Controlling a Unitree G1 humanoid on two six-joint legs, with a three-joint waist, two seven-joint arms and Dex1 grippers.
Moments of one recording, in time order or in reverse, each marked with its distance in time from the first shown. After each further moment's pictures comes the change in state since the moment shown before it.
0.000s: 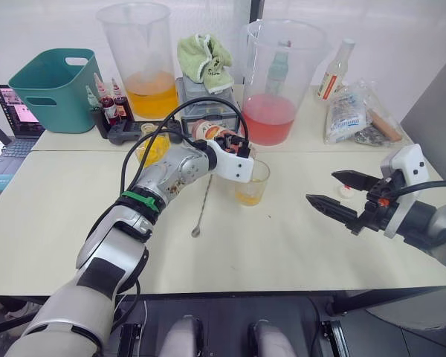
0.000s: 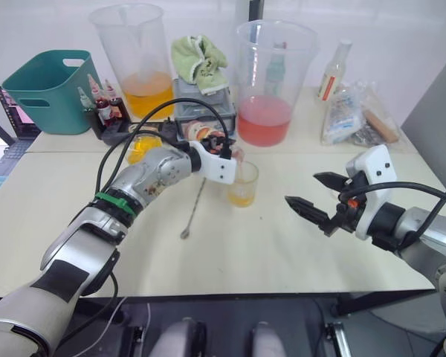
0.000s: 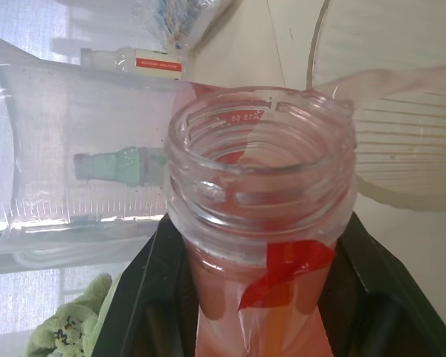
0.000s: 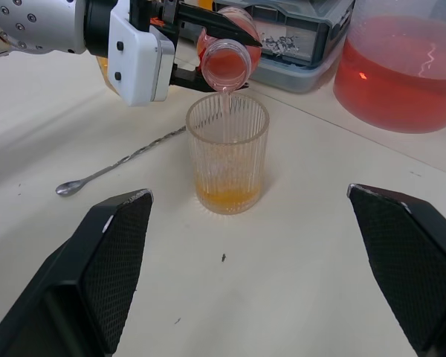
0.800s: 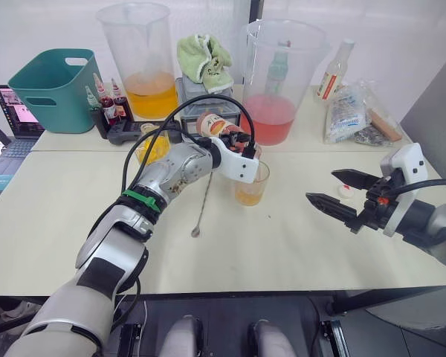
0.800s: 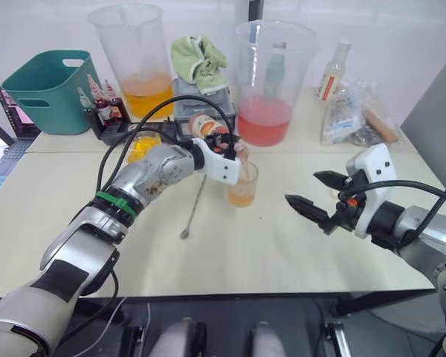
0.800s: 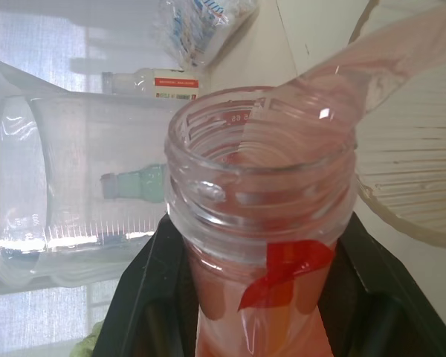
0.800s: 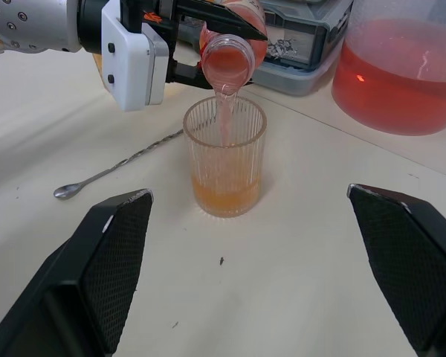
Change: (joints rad) left arm -0.001 0.002 -0.005 -0.061 0.045 0.000 0.008; right arm -0.004 0.000 0.009 0.012 -0.002 -0.014 0.000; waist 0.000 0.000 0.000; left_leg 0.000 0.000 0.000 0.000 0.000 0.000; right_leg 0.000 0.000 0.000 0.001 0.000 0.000
